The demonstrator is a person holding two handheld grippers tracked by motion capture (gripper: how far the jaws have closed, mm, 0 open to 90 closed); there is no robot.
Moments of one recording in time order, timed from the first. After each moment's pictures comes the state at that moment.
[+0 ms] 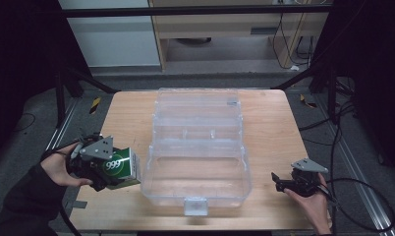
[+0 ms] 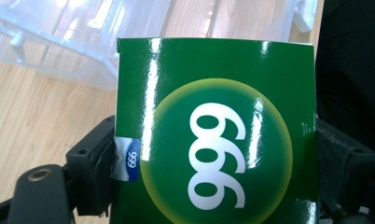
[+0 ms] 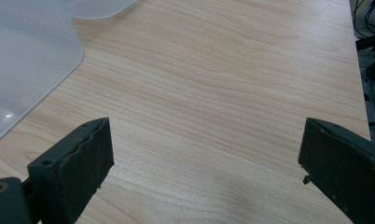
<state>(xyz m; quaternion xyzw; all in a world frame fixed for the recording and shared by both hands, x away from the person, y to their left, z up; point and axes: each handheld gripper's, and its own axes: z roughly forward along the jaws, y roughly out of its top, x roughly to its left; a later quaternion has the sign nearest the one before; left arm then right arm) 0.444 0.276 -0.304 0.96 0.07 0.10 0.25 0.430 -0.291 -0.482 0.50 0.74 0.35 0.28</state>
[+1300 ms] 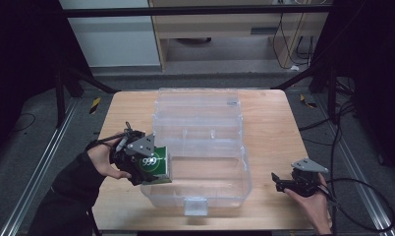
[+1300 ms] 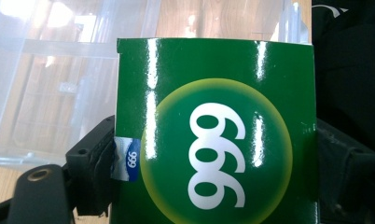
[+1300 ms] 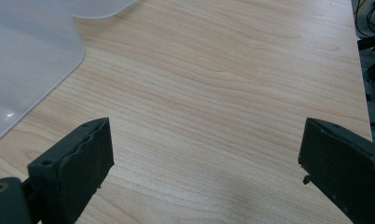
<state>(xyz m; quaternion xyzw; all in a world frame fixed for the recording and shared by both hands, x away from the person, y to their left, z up) 0.465 0.192 -0.317 0.97 0.01 0.07 0.24 0.430 -0.291 -0.482 0.50 0.74 0.35 0.28</state>
